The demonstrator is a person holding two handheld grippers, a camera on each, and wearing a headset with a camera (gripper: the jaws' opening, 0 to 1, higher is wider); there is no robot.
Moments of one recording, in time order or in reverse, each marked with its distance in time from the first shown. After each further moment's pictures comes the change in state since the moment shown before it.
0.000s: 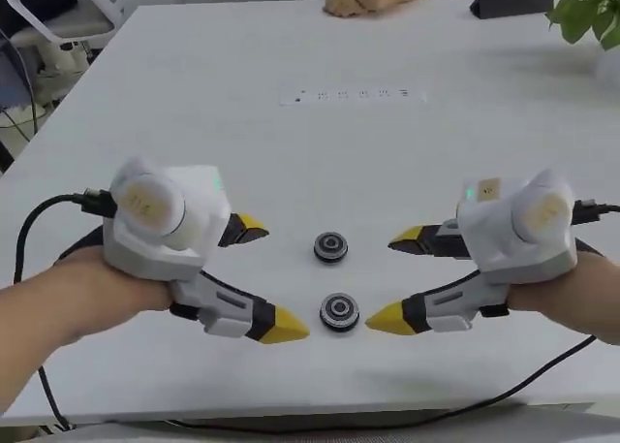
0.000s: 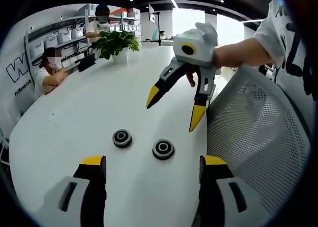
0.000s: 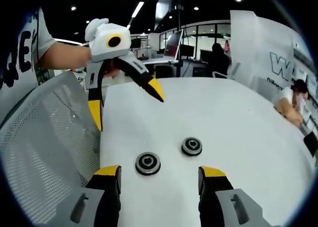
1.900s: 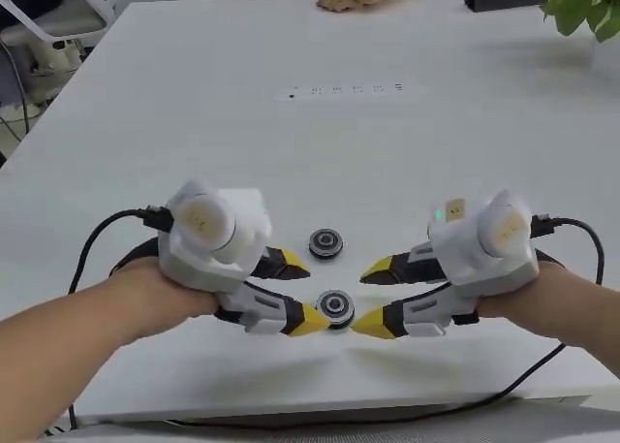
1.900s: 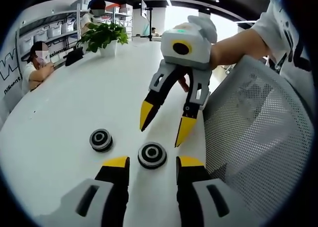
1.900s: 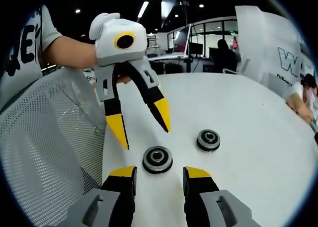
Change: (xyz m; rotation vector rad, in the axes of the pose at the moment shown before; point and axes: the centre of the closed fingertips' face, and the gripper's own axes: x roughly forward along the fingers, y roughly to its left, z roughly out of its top) left arm 0.049 -0.019 -0.010 -0.001 0.027 -0.107; right arm 0.026 0.015 -0.019 0.008 0.003 0.103
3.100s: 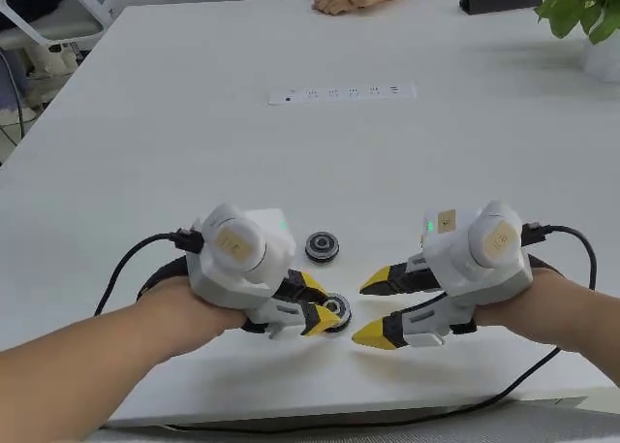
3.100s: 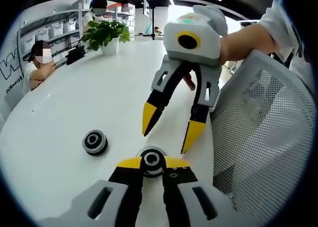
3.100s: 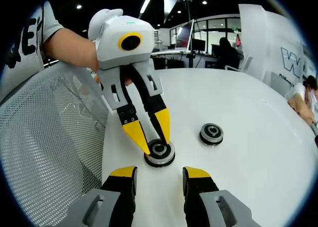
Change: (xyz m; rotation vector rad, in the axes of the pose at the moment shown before) left arm 0.024 0.002 -0.003 0.005 0.002 0.040; right arm 0.002 0.003 -0.010 -0.020 0.042 0.010
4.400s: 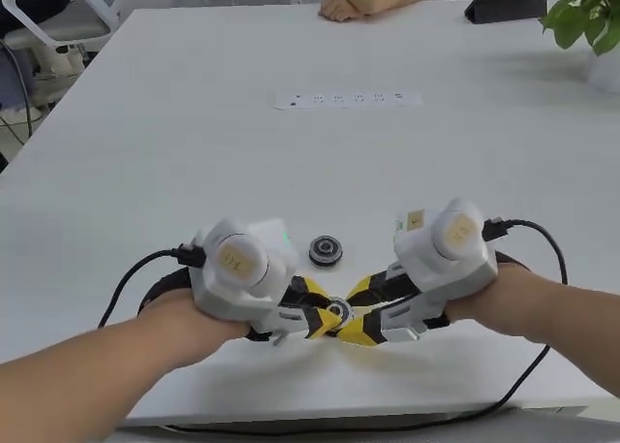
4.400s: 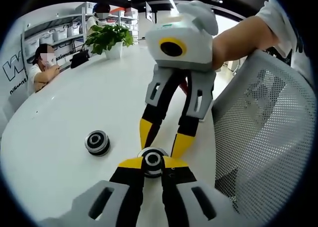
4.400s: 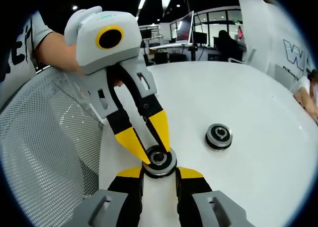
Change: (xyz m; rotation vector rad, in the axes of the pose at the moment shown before) left arm -0.001 0.001 0.001 -0.006 -0.040 0.037; right arm 0.020 -0.001 0.002 0.041 0.049 0.045
